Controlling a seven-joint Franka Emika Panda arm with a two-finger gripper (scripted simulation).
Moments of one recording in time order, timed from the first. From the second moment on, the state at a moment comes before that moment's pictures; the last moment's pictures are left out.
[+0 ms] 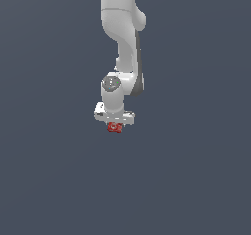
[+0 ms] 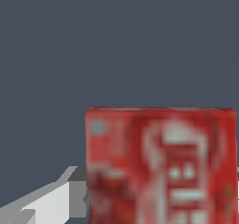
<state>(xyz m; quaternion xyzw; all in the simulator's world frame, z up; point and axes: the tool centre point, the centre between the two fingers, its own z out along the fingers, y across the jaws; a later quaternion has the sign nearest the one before) -0.066 -0.054 0.016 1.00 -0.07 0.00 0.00</state>
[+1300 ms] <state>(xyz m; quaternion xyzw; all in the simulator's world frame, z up) -0.009 -0.038 0.067 1.00 -0.07 0.00 0.00</state>
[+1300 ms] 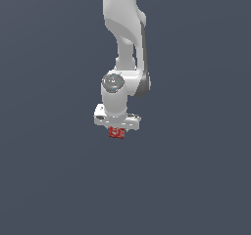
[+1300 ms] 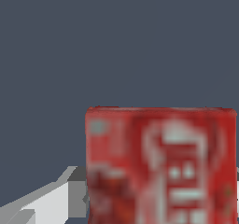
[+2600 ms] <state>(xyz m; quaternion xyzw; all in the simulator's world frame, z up) 0.120 -0.006 0.174 1.00 -0.07 0.00 0.00</state>
